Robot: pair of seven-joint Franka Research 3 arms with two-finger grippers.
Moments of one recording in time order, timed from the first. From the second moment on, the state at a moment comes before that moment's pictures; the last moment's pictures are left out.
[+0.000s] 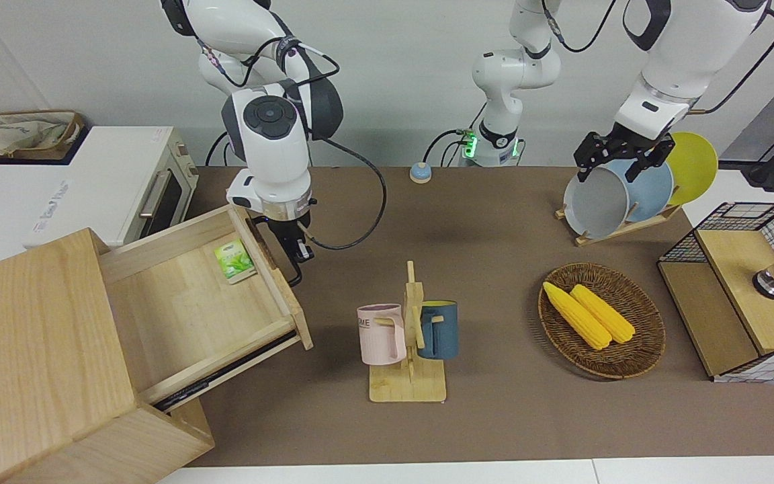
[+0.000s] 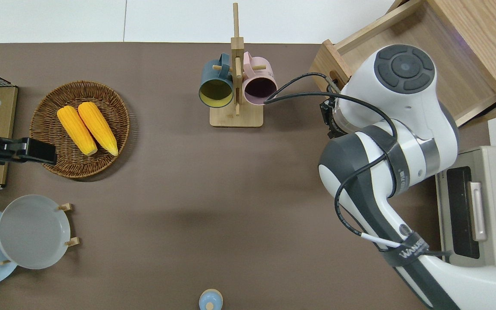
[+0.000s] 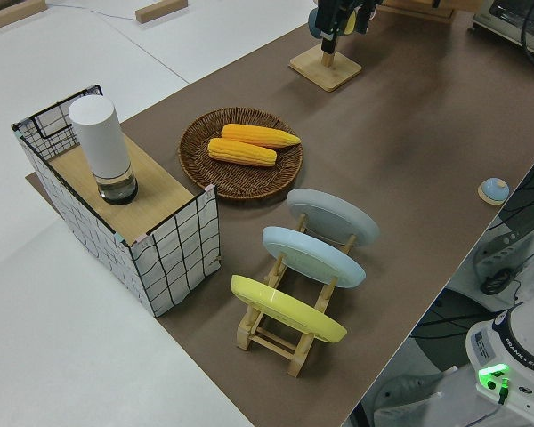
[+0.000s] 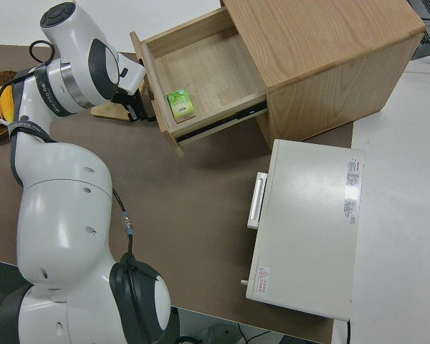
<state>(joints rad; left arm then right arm) 0.03 0.04 -0.06 -1.51 0.00 1.52 0.02 0.02 0.36 0.33 -1.47 -0.18 1.80 1.41</state>
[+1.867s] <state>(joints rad) 0.03 0.04 -0.06 -1.51 0.00 1.52 0.02 -0.20 0.50 0.33 -1.31 -0.18 1.87 1.19</state>
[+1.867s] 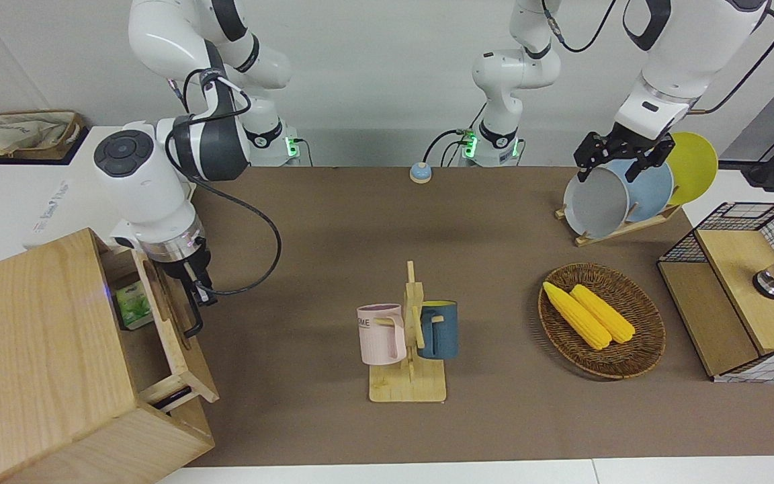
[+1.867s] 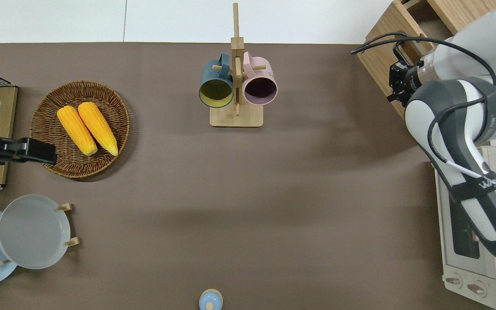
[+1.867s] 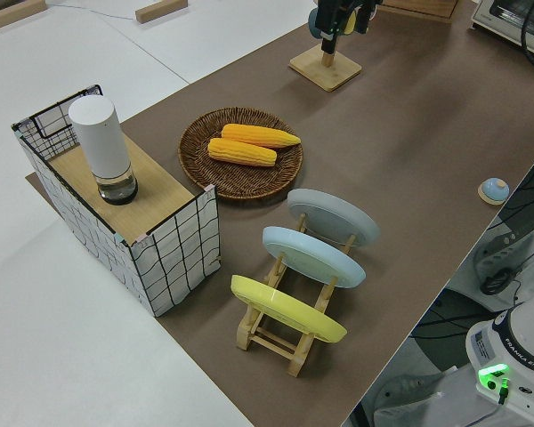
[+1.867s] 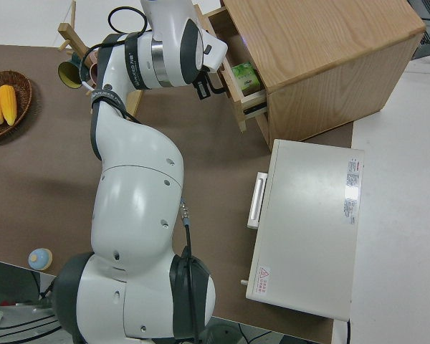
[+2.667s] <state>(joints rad) 0.03 0.04 -0.06 -1.51 0.00 1.52 0.02 -0.24 0.51 0.29 -1.31 -0.18 1.93 1.09</state>
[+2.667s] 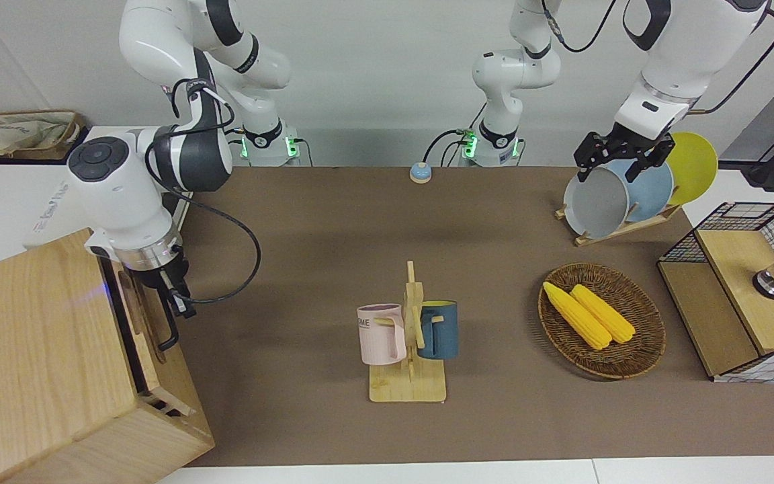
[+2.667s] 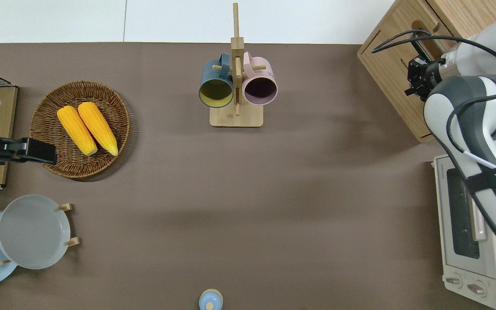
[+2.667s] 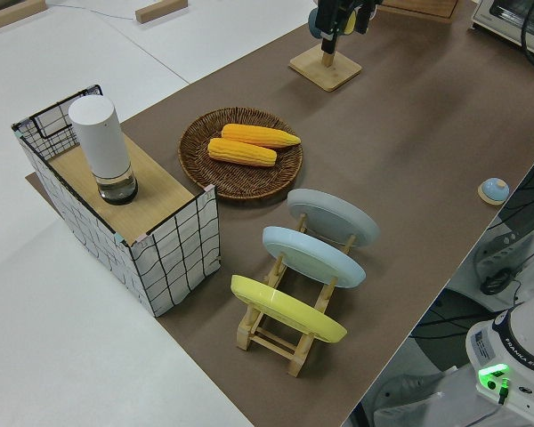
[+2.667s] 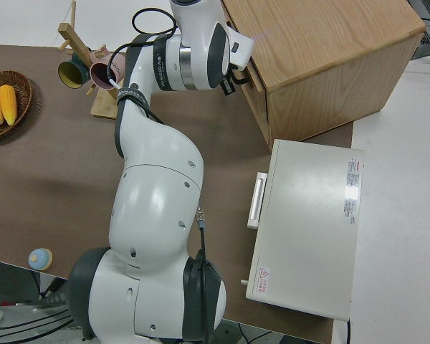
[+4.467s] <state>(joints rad) 0.03 0.04 -0.06 -1.51 0.00 1.52 0.02 -0.08 0.25 0.33 -1.46 -0.13 1.74 0.72</state>
